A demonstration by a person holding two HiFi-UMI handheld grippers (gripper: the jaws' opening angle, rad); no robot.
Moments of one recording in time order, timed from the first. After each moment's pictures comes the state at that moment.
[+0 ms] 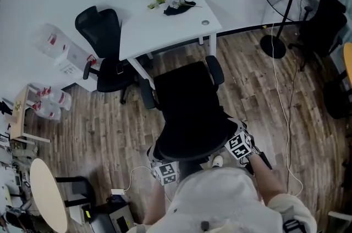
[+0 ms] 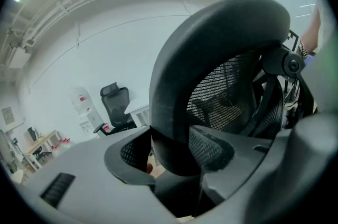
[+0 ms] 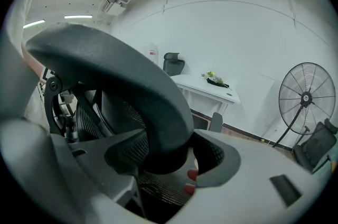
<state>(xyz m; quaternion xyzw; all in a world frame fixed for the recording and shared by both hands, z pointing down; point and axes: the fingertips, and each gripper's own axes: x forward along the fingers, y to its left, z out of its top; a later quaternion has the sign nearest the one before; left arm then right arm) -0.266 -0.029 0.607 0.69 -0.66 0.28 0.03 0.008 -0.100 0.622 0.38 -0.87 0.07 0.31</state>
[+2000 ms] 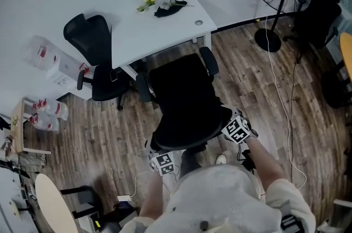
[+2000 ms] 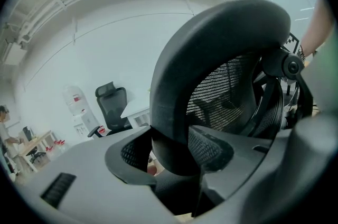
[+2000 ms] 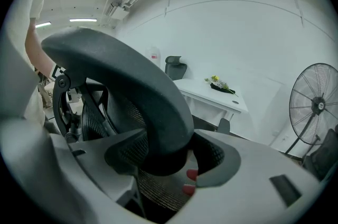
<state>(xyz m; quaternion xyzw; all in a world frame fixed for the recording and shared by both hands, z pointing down) -0.289 -0.164 0.609 0.70 -0.66 0.27 0.04 -0.016 -0.231 0.619 0.35 -0.89 0.06 0.30</state>
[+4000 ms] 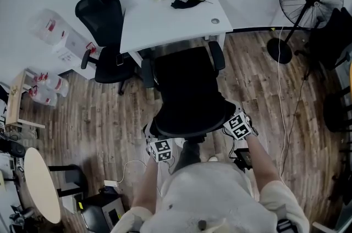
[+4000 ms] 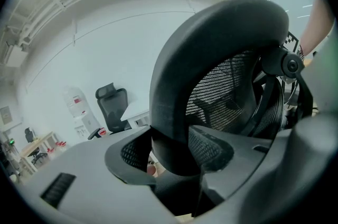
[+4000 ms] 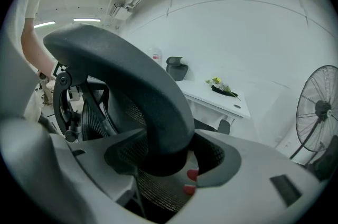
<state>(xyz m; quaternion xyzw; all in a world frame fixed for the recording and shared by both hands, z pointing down) -0.290 -0.227 0.610 0.69 -0.67 0.27 0.04 -0.021 -0.301 0.626 0.33 -0.90 0.05 0.30</state>
